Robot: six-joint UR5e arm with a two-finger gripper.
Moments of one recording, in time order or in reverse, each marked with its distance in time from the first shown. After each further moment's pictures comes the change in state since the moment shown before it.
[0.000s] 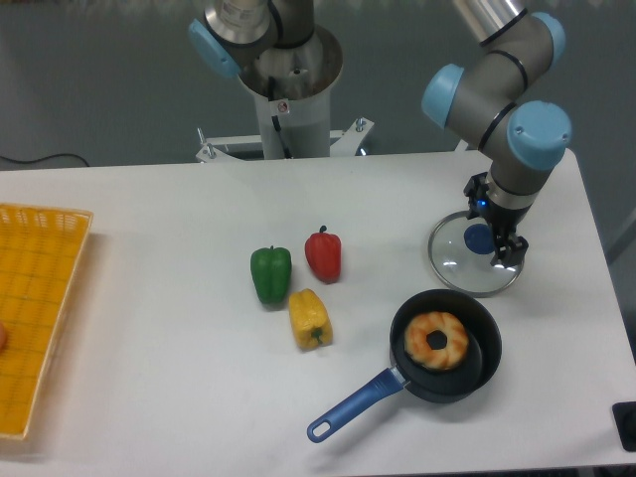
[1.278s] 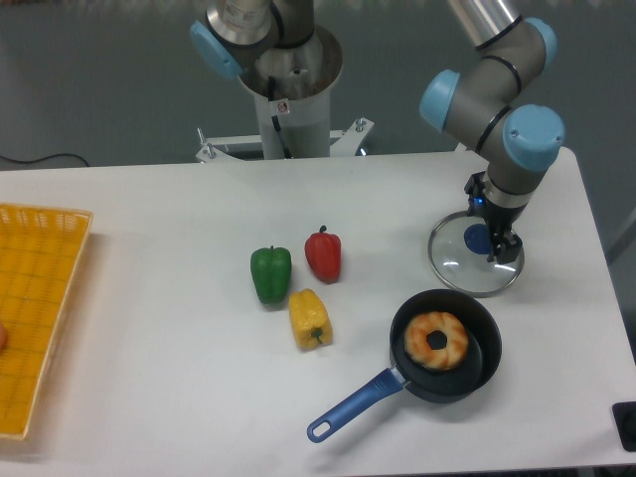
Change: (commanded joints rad) arm 0.021 -0.006 -0.025 0.002 0.011 0.074
